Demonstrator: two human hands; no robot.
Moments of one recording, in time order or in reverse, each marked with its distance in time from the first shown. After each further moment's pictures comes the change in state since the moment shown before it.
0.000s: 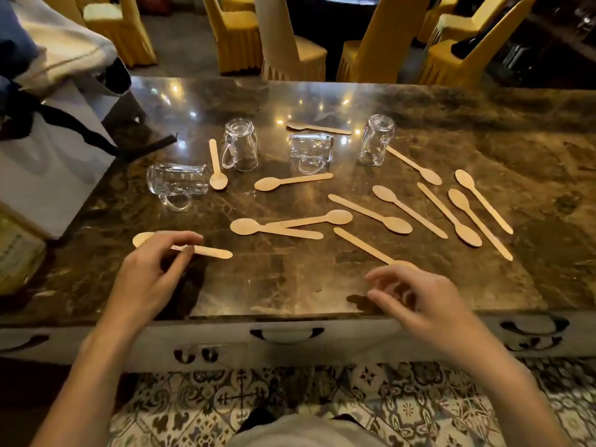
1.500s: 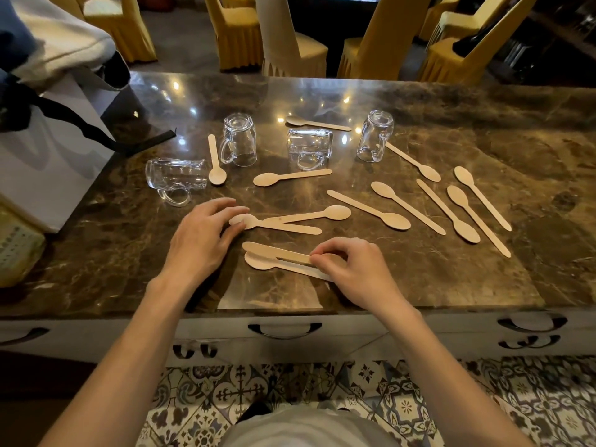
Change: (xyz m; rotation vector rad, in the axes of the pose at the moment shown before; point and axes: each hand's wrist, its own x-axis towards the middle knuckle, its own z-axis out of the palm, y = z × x) left_hand 0.050 0.009 0.051 0.316 -0.087 0.036; right_hand 0.074 -0.019 0.048 0.126 0.208 0.048
